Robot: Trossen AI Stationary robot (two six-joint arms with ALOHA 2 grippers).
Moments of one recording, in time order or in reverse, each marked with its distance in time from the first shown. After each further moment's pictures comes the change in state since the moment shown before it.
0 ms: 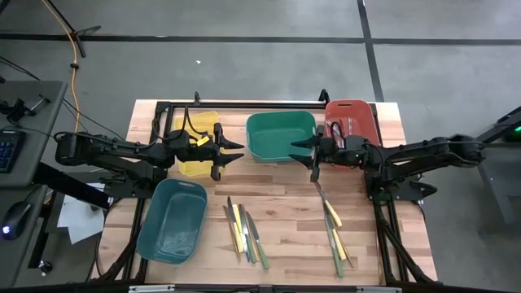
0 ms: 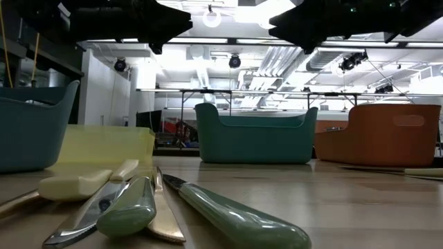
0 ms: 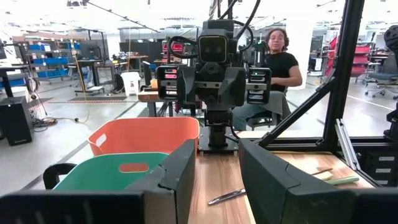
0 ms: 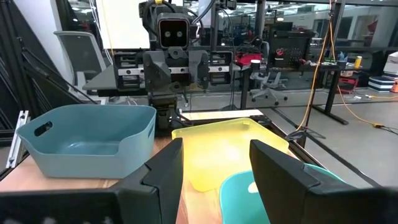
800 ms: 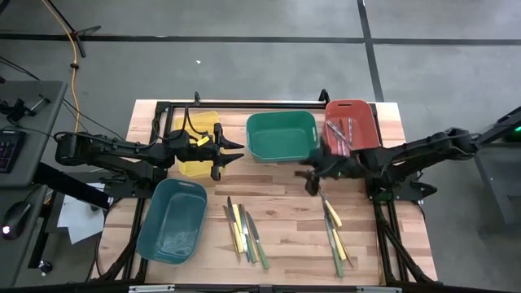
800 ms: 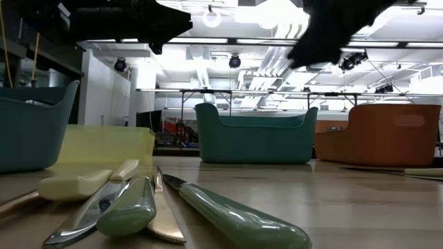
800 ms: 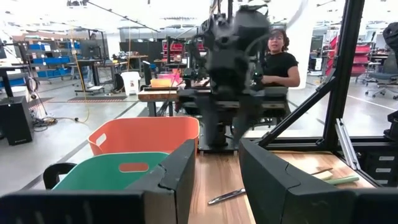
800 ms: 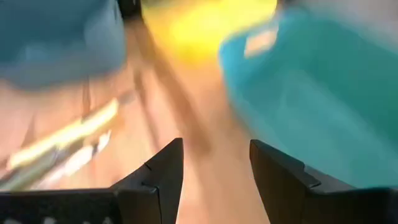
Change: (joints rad) left arm 0.000 0.000 0.000 -0.002 0.000 0.000; right arm 0.219 0.062 0.288 -0.892 0.275 0.445
